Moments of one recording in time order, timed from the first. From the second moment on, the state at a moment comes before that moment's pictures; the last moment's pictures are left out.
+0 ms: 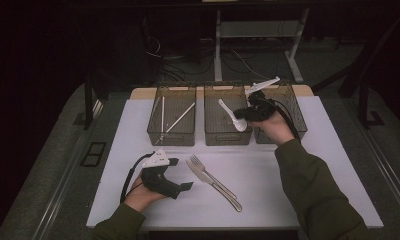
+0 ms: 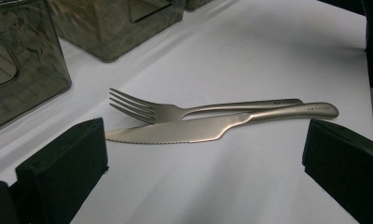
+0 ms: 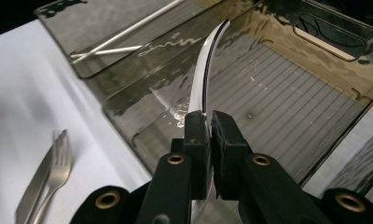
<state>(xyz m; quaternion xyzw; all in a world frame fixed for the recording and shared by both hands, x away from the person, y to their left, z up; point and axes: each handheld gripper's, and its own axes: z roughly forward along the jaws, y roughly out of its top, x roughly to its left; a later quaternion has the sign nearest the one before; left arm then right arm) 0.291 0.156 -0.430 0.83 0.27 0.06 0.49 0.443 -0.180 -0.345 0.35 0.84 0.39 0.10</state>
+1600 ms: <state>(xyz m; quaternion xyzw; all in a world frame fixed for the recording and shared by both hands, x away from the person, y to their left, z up) 0.291 0.155 -0.429 0.83 0.26 0.06 0.49 0.480 -0.140 -0.394 0.39 0.86 0.31 0.06</state>
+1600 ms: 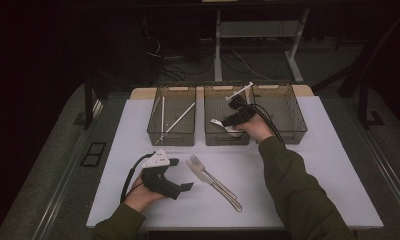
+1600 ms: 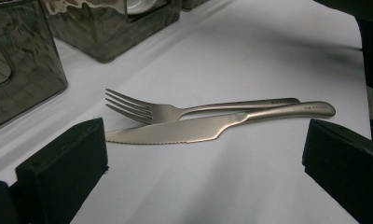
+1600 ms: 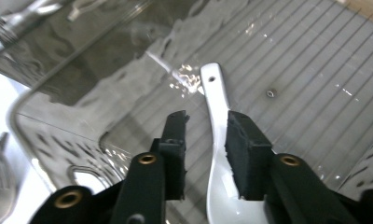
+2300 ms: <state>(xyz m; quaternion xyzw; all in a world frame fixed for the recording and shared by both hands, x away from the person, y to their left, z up) 0.291 0.155 -0.430 0.83 0.26 0.06 0.49 0.434 -0.178 -0.350 0.36 0.82 0.43 0.07</state>
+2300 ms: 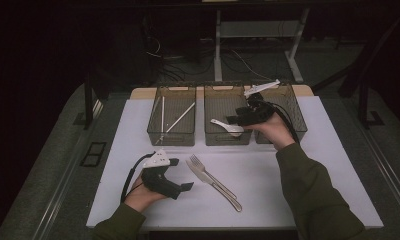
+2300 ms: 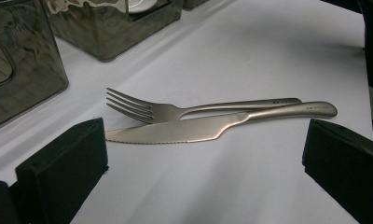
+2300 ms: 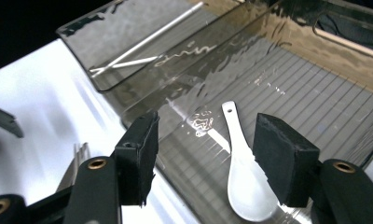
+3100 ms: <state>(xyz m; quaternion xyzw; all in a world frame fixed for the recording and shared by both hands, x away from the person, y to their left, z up) 0.290 0.157 -0.429 0.83 0.27 0.06 0.48 0.374 -0.193 -0.374 0.32 0.83 0.45 0.07</state>
